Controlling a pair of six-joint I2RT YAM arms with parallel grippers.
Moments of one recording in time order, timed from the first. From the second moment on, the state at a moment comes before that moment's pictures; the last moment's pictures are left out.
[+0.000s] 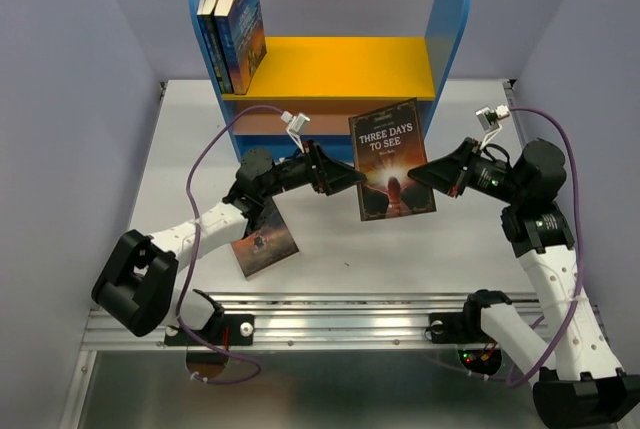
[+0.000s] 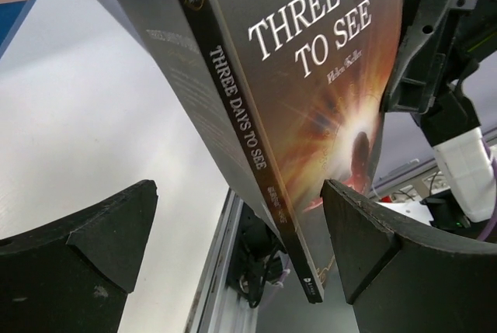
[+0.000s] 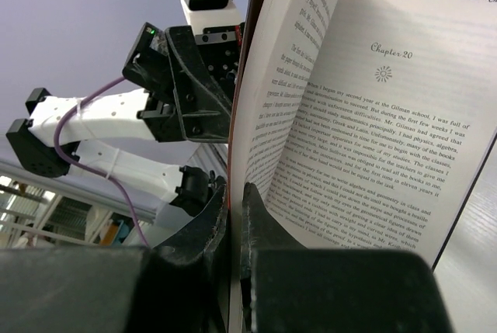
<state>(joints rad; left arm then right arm) -0.62 1.35 0.73 0.78 0.63 -0.93 0.10 0.80 0.91 -0.12 -0.96 0.74</state>
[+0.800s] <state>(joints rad) -0.62 1.47 0.73 1.13 0.75 -1.19 0.10 0.88 0.85 0.00 -1.01 0.79</state>
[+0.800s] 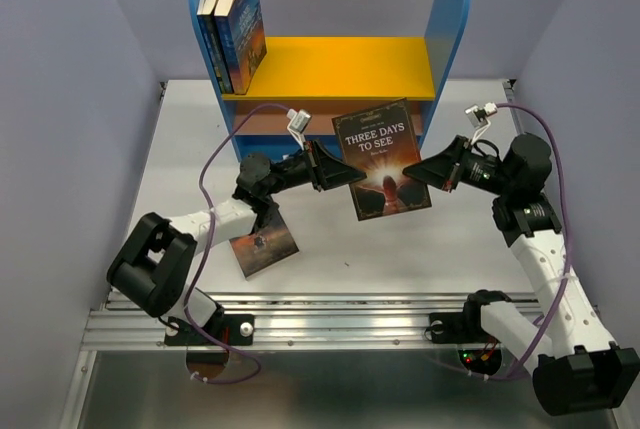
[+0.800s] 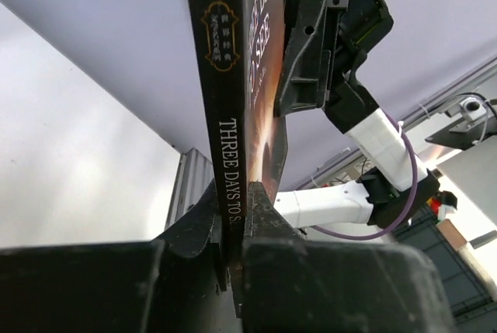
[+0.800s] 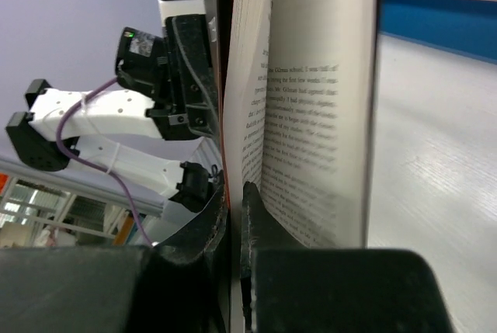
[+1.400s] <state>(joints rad) -0.67 1.21 0.89 0.53 0.40 -0.61 0.11 0.93 1.00 -0.33 -0.64 0.54</state>
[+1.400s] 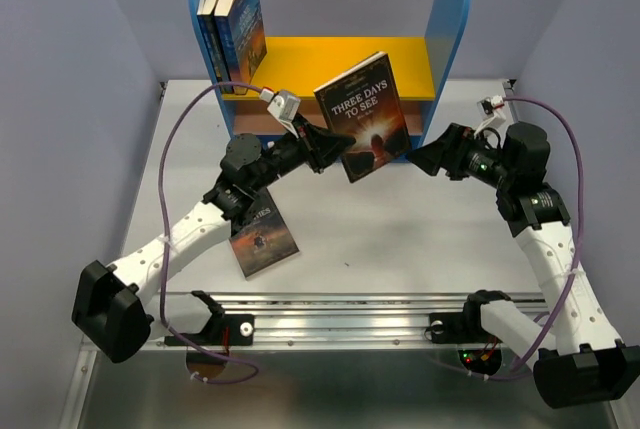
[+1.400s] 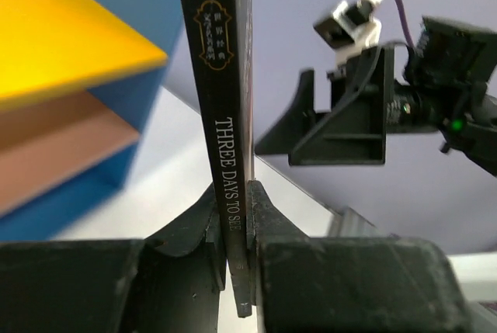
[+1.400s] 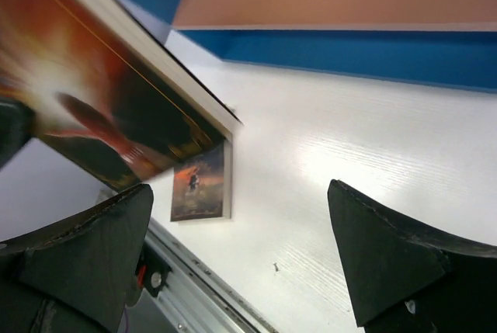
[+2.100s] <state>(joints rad) -0.55 1.51 1.32 0.41 -0.20 0.03 0.11 0.90 1.01 -0.45 -0.40 0.47</state>
